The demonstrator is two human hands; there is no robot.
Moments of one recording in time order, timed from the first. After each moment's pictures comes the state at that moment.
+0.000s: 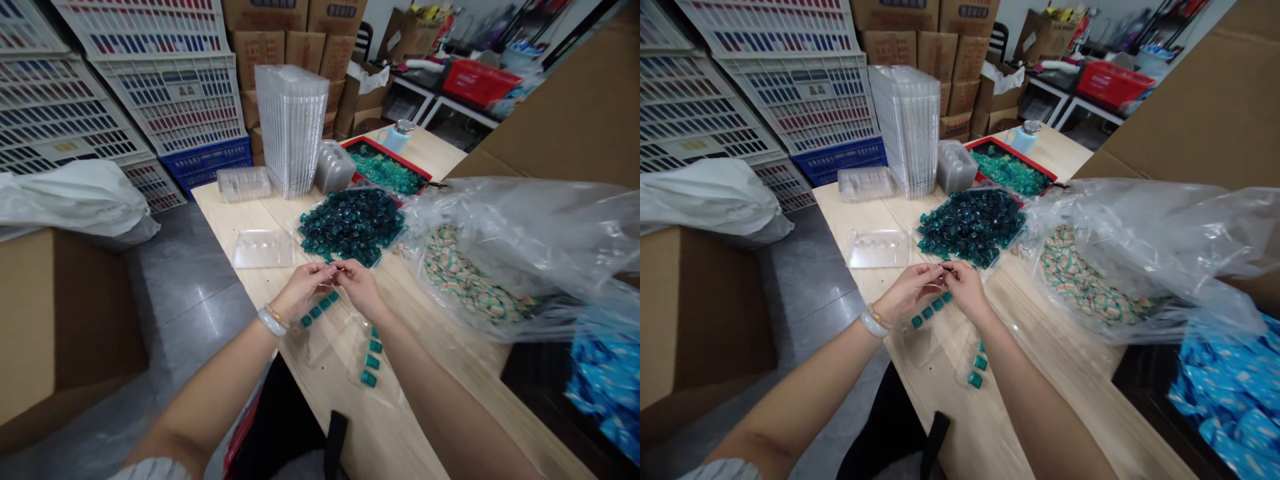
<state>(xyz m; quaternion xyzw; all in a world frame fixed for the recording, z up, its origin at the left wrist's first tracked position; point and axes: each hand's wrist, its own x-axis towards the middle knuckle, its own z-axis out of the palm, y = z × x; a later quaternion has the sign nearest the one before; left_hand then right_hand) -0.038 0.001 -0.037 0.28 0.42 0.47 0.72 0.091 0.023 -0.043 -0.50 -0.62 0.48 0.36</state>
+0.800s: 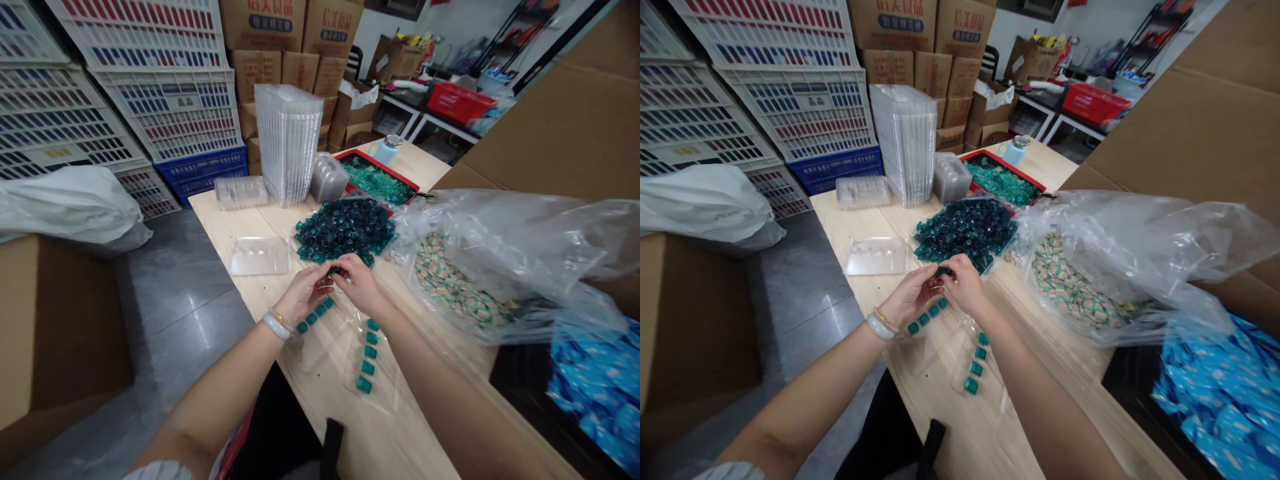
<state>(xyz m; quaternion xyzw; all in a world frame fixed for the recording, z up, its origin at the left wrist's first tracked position) -0.029 0.007 -0.035 0.18 0.35 0.52 0.76 0.100 0.034 -0.017 -0.46 -0.80 0.28 0.28</state>
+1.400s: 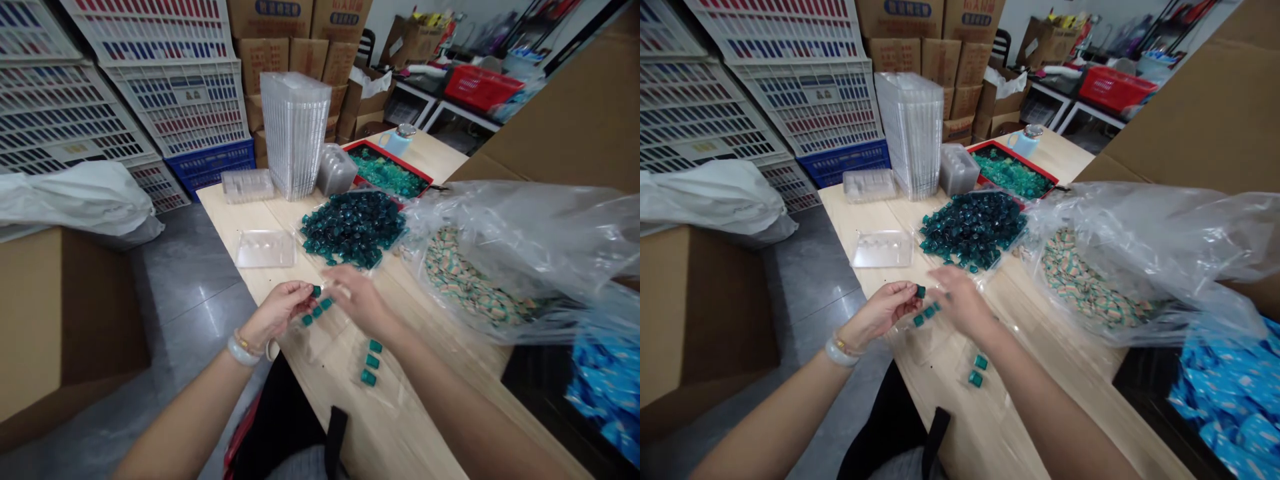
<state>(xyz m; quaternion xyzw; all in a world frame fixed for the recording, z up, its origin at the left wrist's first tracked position) -0.068 -0.049 -0.023 0.25 0.41 0.45 0.75 0.095 0.000 -0.002 -0.43 -0.85 0.22 0.23</state>
